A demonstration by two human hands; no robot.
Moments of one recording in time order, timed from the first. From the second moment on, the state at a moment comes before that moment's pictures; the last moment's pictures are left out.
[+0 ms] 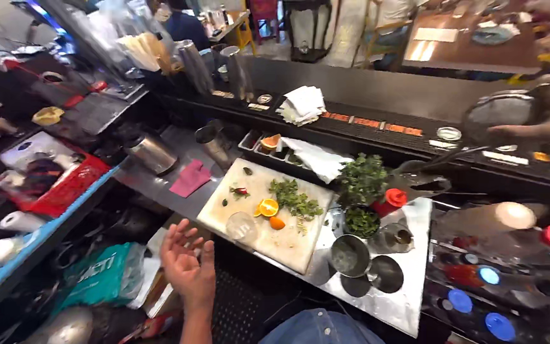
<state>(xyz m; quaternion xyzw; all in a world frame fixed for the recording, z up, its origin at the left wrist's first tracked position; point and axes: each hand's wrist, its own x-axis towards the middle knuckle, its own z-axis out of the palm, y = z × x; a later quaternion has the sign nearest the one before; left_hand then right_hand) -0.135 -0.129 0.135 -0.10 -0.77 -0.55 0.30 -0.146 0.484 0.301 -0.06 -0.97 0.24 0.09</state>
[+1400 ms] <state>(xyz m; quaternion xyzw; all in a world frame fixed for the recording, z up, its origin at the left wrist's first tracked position) -0.214 0.353 0.175 -0.55 -0.72 -0.42 0.08 -0.129 0.490 0.246 -0.41 -0.85 0.29 0.18</state>
